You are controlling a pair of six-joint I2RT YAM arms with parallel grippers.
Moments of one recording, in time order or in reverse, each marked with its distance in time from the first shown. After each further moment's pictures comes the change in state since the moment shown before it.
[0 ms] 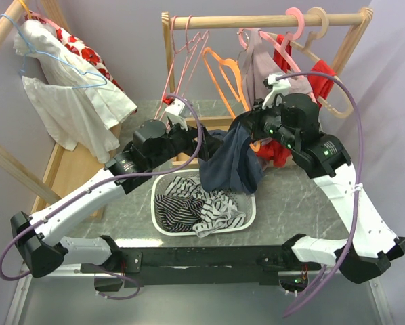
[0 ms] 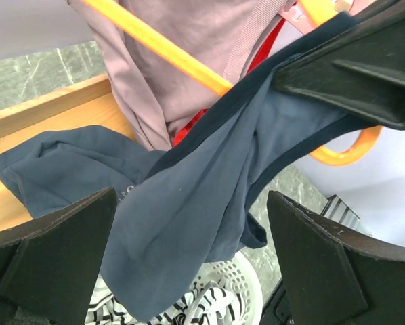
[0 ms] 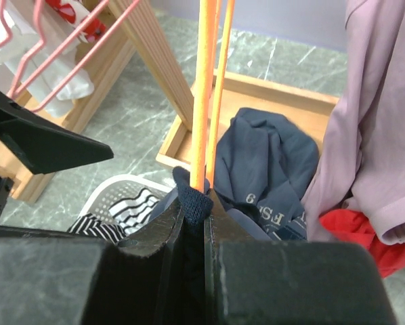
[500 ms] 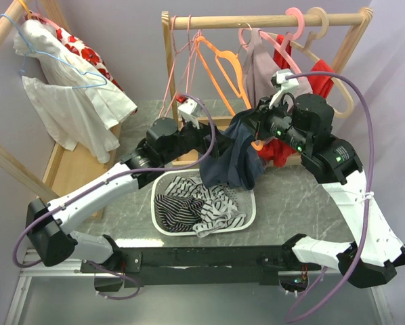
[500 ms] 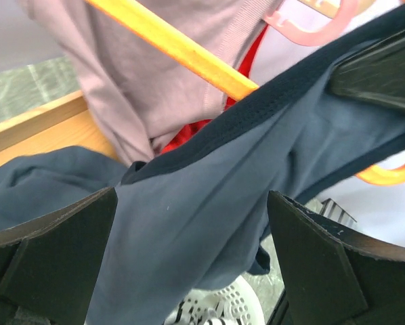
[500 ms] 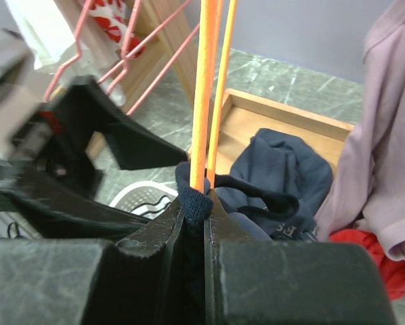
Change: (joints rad) left arm -0.003 0.099 0.013 0.128 0.050 0.013; right arm 0.005 -0.038 0.039 0.012 -0.068 -0.015
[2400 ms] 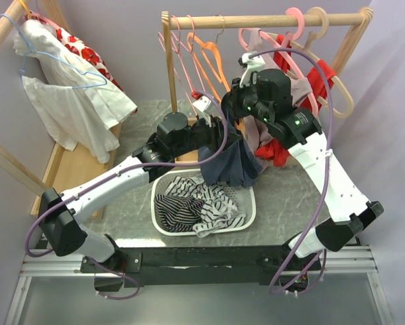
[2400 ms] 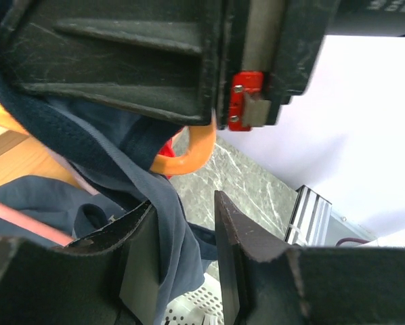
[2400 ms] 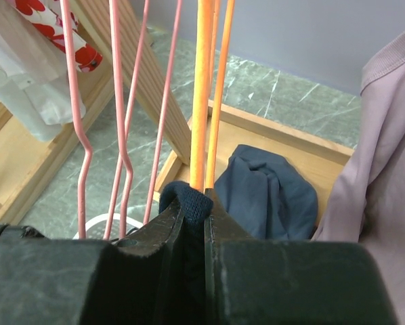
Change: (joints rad) left arm -0.020 0.125 0.084 0.086 0.149 0.018; right arm 0.002 0.320 0.191 0.048 0.058 -0.057
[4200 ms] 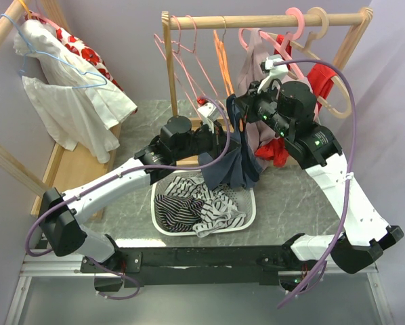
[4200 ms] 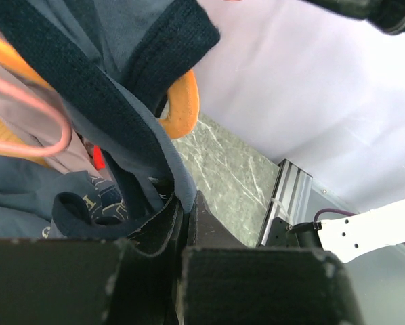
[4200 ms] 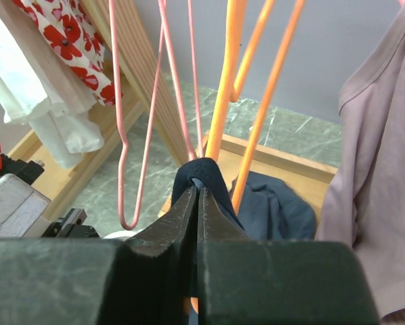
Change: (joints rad) left arm -0.018 -0.001 -0.027 -0.028 0.070 -0.023; right arm -0.001 -0.200 -0.171 0.137 0.012 0.025
